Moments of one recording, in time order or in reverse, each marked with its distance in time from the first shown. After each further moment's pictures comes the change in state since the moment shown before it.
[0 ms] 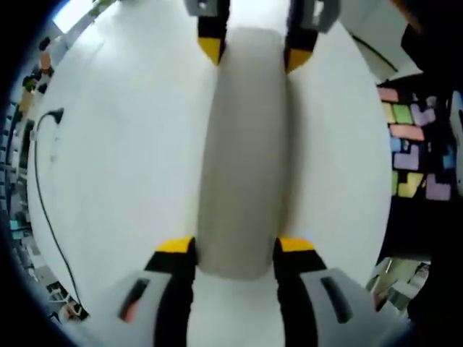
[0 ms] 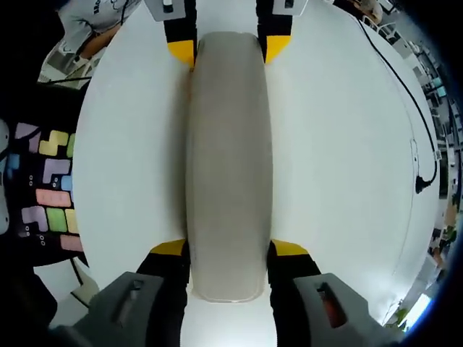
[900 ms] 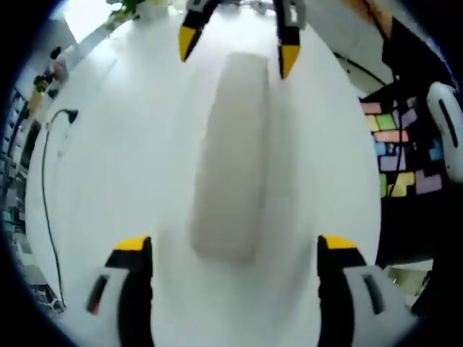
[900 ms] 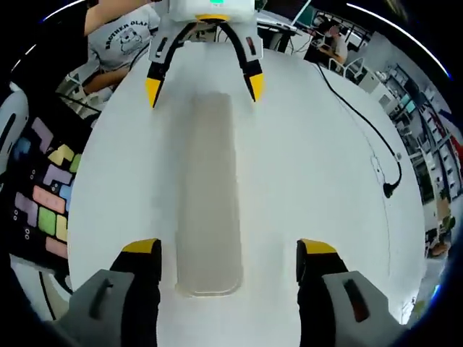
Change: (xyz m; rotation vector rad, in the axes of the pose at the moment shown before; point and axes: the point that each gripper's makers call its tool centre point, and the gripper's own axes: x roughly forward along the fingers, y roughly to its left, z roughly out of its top) left arm -0.017 -0.008 -0.005 -0.025 -0.256 -0.041; right arm -0.030 -0.023 -0.002 0.069 -0.475 -0.115
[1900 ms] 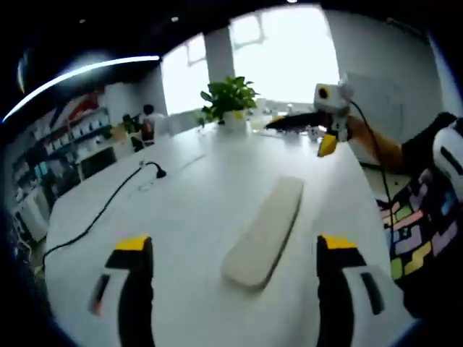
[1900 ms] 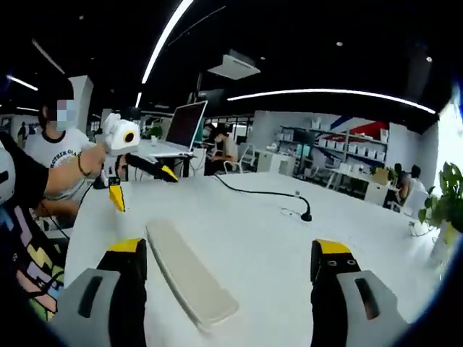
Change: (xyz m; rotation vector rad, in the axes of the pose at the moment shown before) left arm -0.088 0.011 0.023 -0.247 -0.867 0.507; right arm -0.110 0.000 0.024 0.380 -0.869 -0.548
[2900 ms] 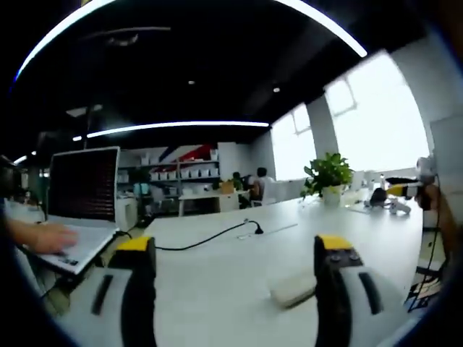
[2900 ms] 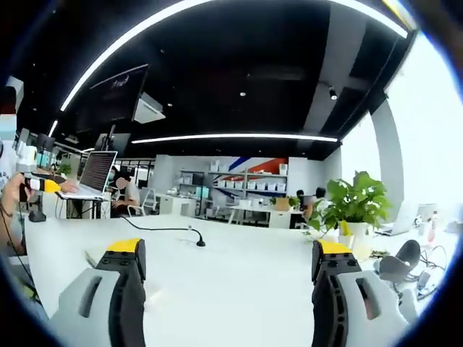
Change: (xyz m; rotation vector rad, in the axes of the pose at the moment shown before) left arm -0.127 0.020 0.045 -0.113 -0.340 0.598; right arm -0.151 -0.075 0.019 0.000 -0.198 -0.578
